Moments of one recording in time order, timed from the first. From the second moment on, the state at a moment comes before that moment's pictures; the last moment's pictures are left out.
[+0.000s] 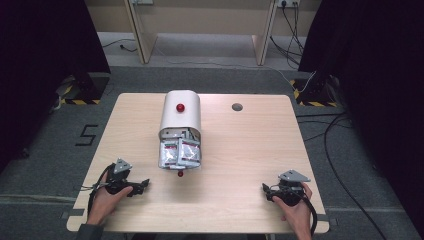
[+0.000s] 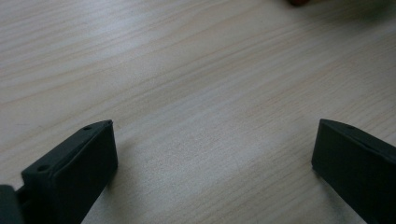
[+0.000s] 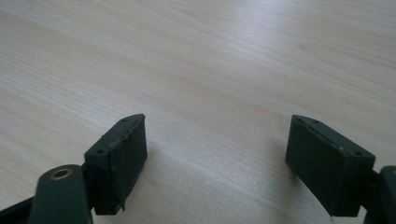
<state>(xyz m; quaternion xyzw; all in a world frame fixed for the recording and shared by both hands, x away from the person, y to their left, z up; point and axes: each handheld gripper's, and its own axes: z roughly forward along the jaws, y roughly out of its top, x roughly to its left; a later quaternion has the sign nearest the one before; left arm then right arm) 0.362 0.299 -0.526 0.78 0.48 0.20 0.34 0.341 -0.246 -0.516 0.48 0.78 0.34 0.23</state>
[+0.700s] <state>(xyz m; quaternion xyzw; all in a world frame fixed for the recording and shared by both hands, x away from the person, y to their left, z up) 0.362 0.299 -0.526 0.78 0.48 0.20 0.34 0.327 -0.212 -0.472 0.43 0.77 0.41 0.24</state>
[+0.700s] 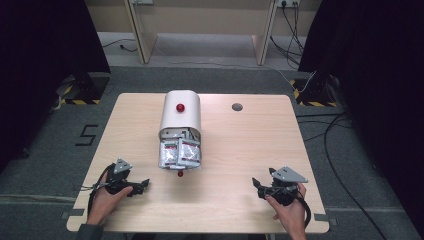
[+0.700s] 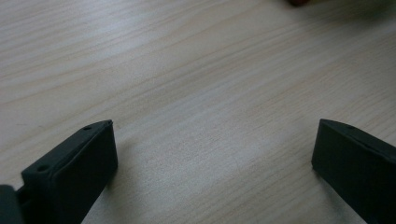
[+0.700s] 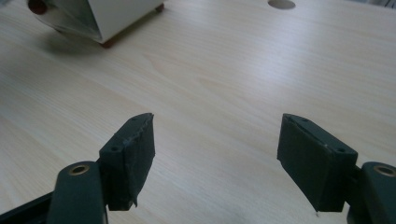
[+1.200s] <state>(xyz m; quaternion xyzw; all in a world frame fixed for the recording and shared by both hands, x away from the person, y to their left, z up) 0.363 0.299 -0.526 0.78 0.48 0.20 0.34 0.328 -0.173 -0.435 0.38 0.77 0.45 0.25</state>
